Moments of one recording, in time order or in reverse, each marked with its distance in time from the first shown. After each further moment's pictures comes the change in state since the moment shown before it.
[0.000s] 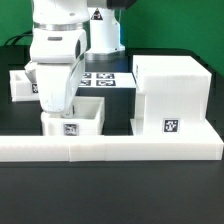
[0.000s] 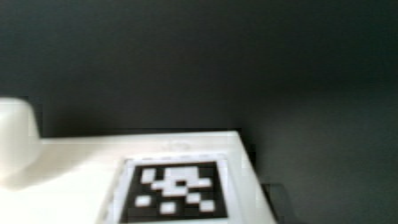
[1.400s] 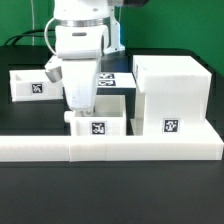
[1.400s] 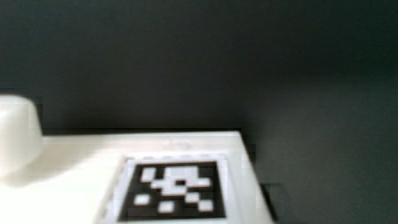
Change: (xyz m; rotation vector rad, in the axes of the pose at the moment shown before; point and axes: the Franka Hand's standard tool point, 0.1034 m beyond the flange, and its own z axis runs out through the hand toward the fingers) arm 0.045 0.003 -0.004 -0.033 0.016 -0.079
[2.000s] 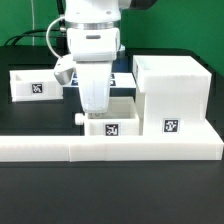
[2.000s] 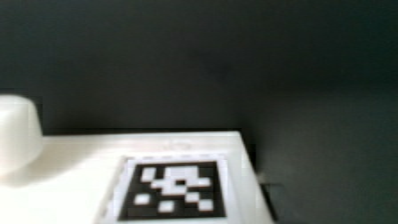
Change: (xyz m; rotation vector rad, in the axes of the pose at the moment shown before) arm 0.011 -0.001 0.005 -0.003 -0.002 -0.030
